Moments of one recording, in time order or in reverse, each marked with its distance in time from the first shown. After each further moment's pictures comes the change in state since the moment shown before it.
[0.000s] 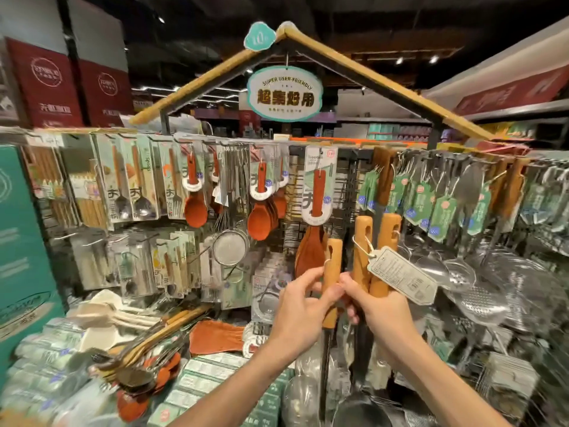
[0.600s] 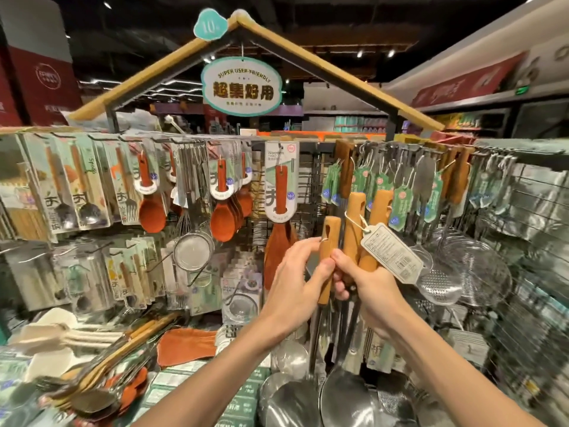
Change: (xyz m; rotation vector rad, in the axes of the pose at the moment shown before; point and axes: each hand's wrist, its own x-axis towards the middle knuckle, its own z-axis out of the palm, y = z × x) left_hand 0.034 0.013 0.028 0.274 -0.068 0.287; right_hand 0.021 -0.023 -0.033 0.240 -0.022 0.061
